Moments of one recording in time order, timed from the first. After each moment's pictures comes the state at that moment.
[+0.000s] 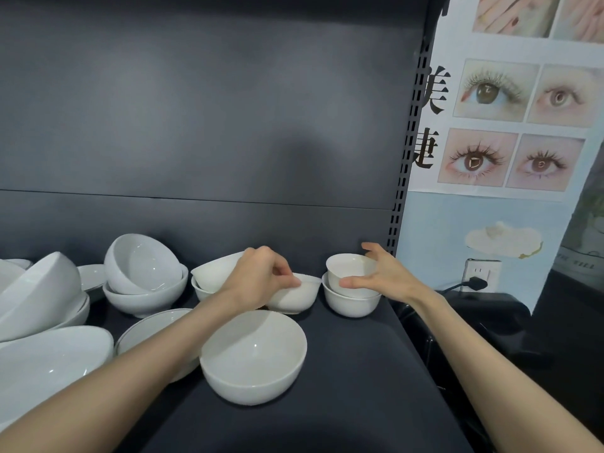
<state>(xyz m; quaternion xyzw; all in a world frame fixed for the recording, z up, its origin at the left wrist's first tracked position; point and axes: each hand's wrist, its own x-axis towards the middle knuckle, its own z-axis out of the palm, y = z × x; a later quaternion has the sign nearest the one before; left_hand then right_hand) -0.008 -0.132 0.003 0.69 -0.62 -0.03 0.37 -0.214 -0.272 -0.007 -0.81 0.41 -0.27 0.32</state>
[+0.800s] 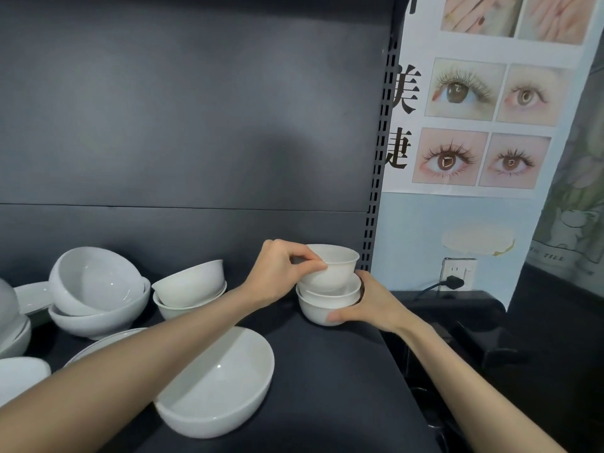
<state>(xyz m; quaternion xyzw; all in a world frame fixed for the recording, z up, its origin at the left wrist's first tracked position) -0.052 -0.194 0.007 0.53 -0.68 -0.07 0.50 -0.237 -0.283 -0.042 -0.79 0.41 -0.27 0.37</state>
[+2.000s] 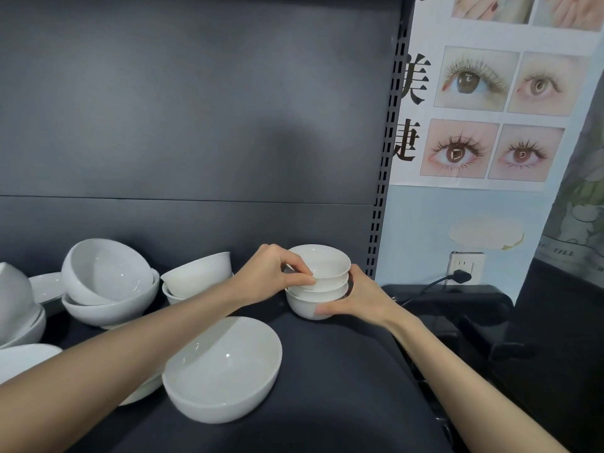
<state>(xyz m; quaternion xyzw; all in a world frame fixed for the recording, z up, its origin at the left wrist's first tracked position) -0.027 -0.184 -0.004 0.56 -0.71 -0.11 0.41 -0.213 -0.273 -0.045 -0.80 0.40 -0.27 0.36</state>
